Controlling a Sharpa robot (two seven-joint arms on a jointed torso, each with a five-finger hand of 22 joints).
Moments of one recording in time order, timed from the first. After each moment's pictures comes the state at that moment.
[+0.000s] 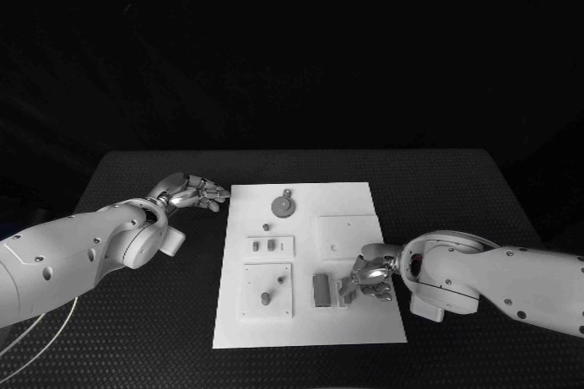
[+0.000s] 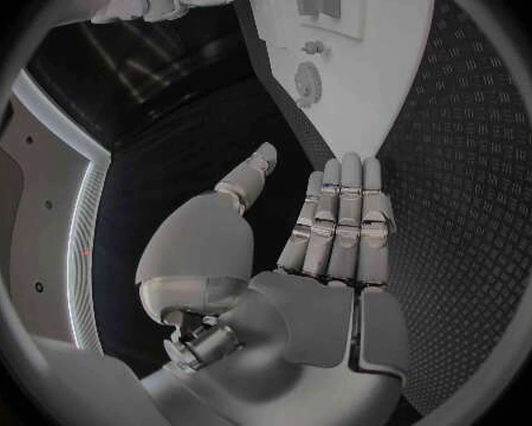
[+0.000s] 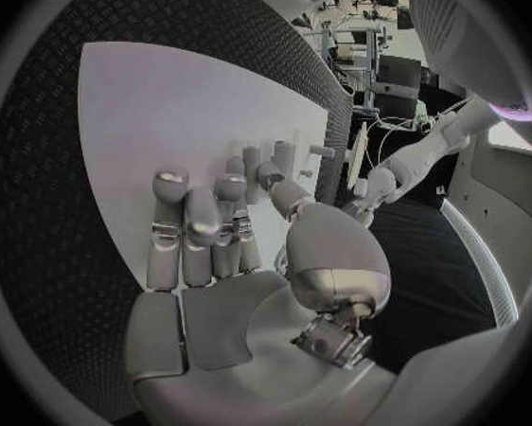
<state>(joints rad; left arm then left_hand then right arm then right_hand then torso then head) 1.18 -0.81 -0.10 1.22 -0.47 -0.25 0.20 0.99 -0.08 0.41 -0.27 0.05 0.84 0.19 0.25 0.55 1.13 0.13 0.07 0.24 0.93 0.09 0.60 0.51 0.01 0.91 -0.01 0.07 0.92 1.17 -0.93 -0.20 1.71 -0.96 -0.03 -0.46 0.88 0.06 0.53 -0.30 0.07 1.08 0.06 0.20 0.76 1.26 -0.03 0.78 1.21 1.30 -0.13 1.30 1.13 0.23 1.21 -0.03 0.88 1.31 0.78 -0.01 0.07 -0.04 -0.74</state>
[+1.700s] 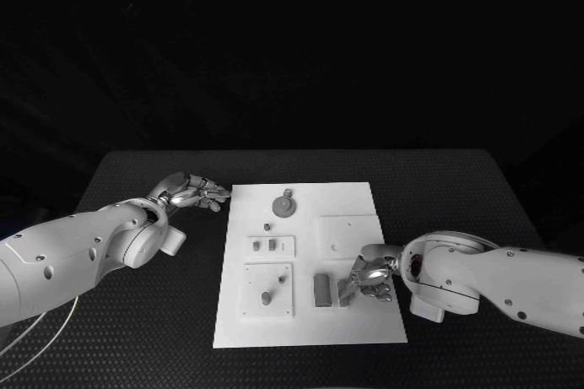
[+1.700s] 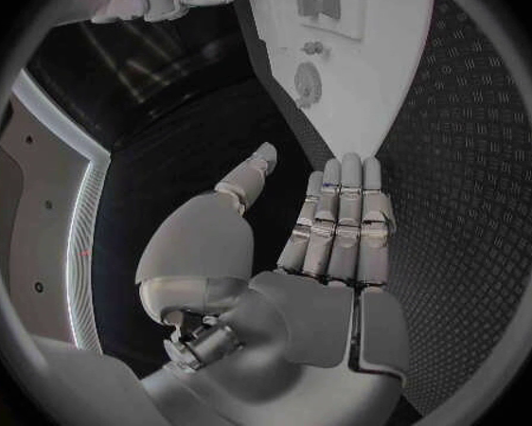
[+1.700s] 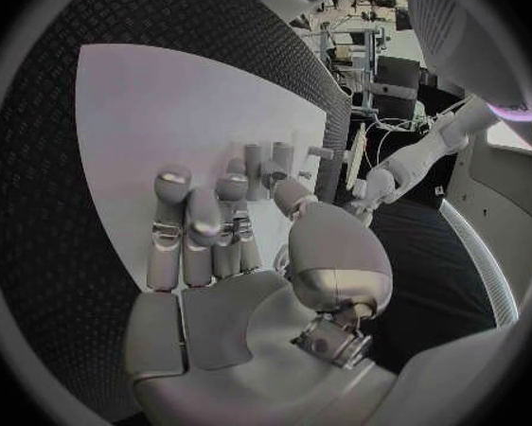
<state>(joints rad) 1.18 -0.82 -0.10 1.22 -0.47 -0.25 0.20 0.99 -0.08 0.41 -0.27 0.05 0.84 0.19 0.25 0.55 1.13 0.13 0.07 0.24 0.93 0.09 0.59 0.51 0.01 0.91 -0.01 0.07 0.92 1.17 -0.93 -0.20 1.71 -0.96 -0.02 -0.45 0.83 0.00 0.51 -0.27 0.09 1.08 0.07 0.20 0.75 1.26 -0.03 0.78 1.20 1.30 -0.13 1.29 1.12 0.25 1.22 -0.03 0.87 1.31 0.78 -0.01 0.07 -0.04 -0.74</state>
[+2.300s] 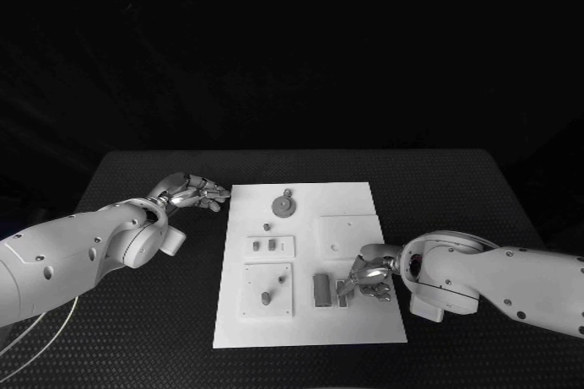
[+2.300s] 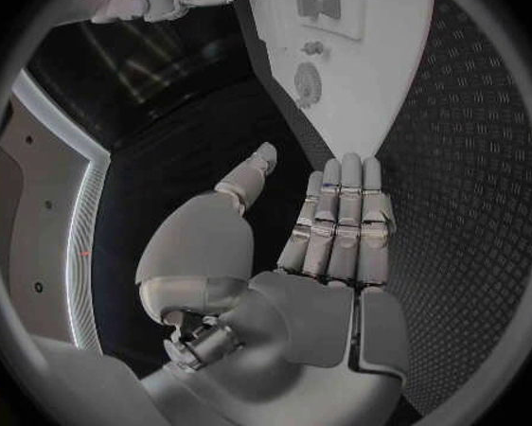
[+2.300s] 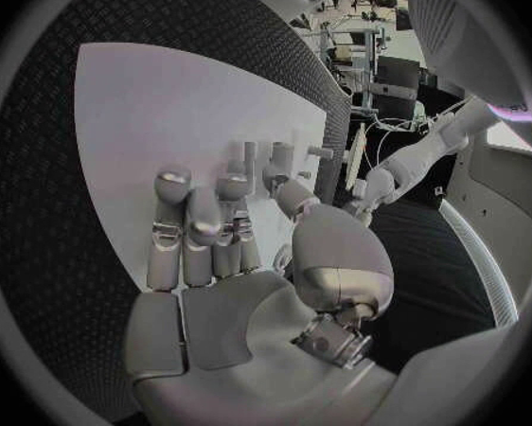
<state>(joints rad) 1.18 -0.82 -0.10 1.22 -0.47 -0.25 0.20 0.99 -0.08 0.41 -0.27 0.05 0.84 0.19 0.25 0.55 1.13 0.13 0.07 0.24 0.93 0.09 0.59 0.51 0.01 0.91 -0.01 0.07 0.92 1.17 -0.93 -0.20 1.71 -0.96 -0.02 -0.45 0.78 -0.05 0.53 -0.23 0.09 1.08 0.07 0.20 0.75 1.26 -0.03 0.78 1.20 1.30 -0.13 1.29 1.11 0.25 1.22 -0.03 0.86 1.31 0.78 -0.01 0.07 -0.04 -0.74</state>
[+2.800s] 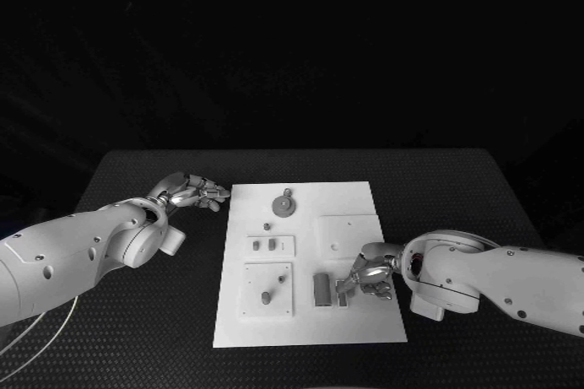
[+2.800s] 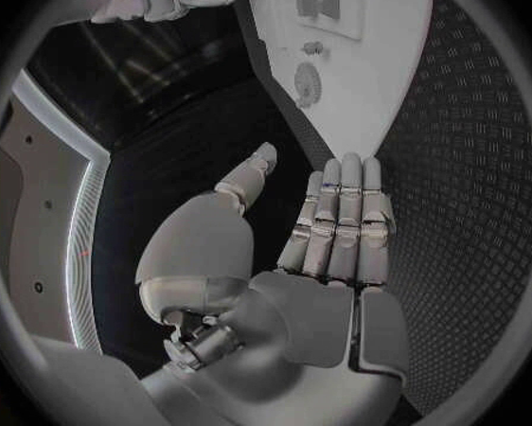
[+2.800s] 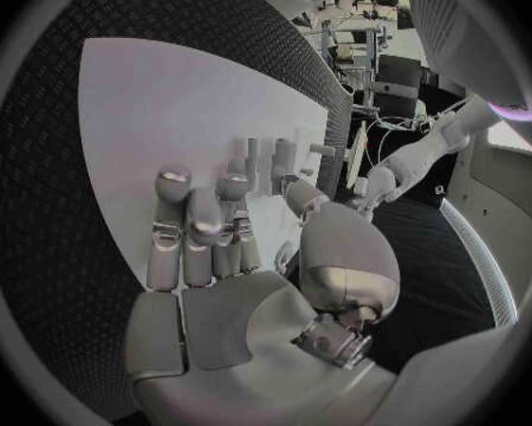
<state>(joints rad) 1.18 -0.82 -0.10 1.22 -0.47 -0.25 0.20 0.99 -0.08 0.41 -0.27 0.05 0.84 0.19 0.25 0.55 1.13 0.13 0.07 0.24 0.93 0.09 0.59 0.51 0.01 0.91 -0.01 0.07 0.92 1.17 -0.93 -0.20 1.70 -0.96 -0.03 -0.45 0.76 -0.13 0.57 -0.15 0.08 1.07 0.07 0.20 0.75 1.26 -0.03 0.78 1.20 1.30 -0.14 1.29 1.11 0.25 1.23 -0.03 0.86 1.31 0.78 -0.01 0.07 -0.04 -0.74</state>
